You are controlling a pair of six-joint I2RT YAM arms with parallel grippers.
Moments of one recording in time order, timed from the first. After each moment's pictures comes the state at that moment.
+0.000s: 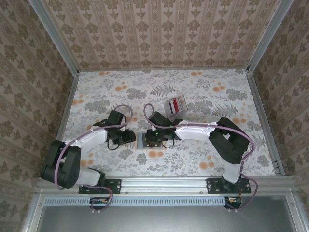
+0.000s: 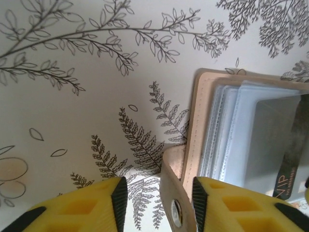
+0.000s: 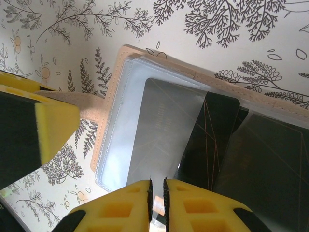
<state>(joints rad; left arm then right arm) -0.41 1.37 0.63 -0.49 0.31 -0.54 0.88 1.83 1.10 -0.25 -0.19 0.71</state>
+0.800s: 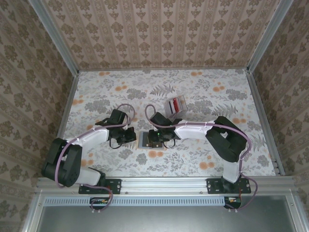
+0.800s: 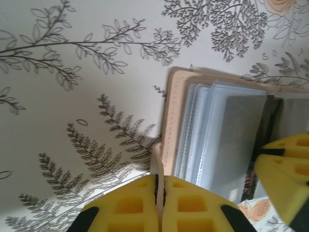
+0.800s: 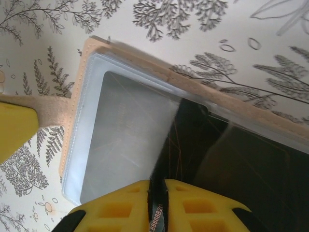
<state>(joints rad) -0.45 1.38 0.64 -0.43 0.36 -0.56 0.86 1.87 1.10 -0.27 -0.17 0.71</state>
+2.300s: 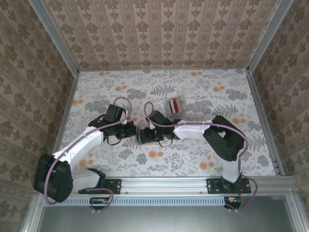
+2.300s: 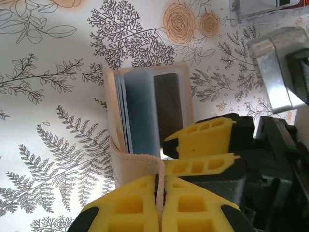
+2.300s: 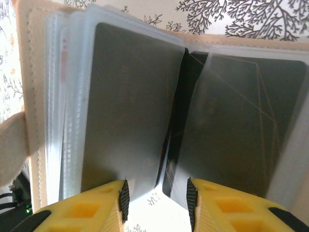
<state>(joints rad) -0.48 1.21 0.75 -0.56 0.36 -0.57 0.86 1.90 1.10 -0.08 -0.32 0.80</state>
